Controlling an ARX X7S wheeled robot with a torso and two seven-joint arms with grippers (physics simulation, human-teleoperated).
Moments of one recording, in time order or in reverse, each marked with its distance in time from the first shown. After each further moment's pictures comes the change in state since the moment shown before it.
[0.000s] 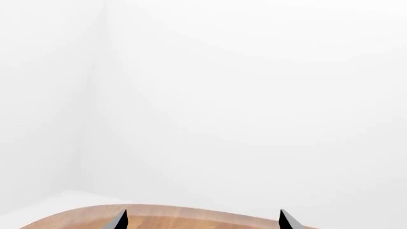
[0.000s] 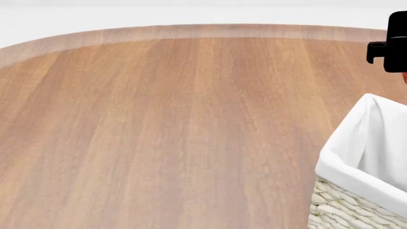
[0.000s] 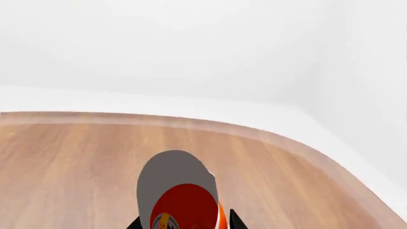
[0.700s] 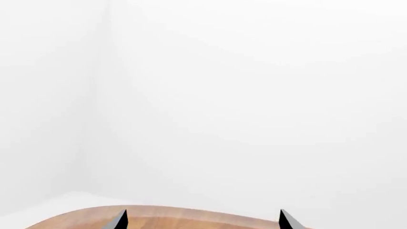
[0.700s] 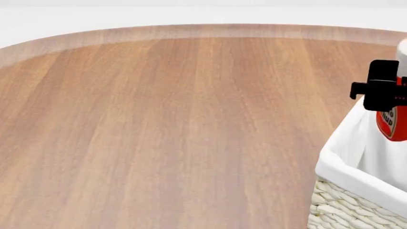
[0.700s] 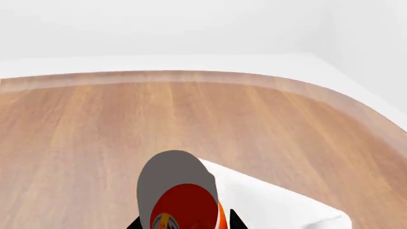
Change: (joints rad) left arm 0.019 -0.015 -0.013 0.011 -0.013 0.011 -0.017; right arm -0.150 -0.055 -0.024 0.191 -0.056 -0.136 -0.082
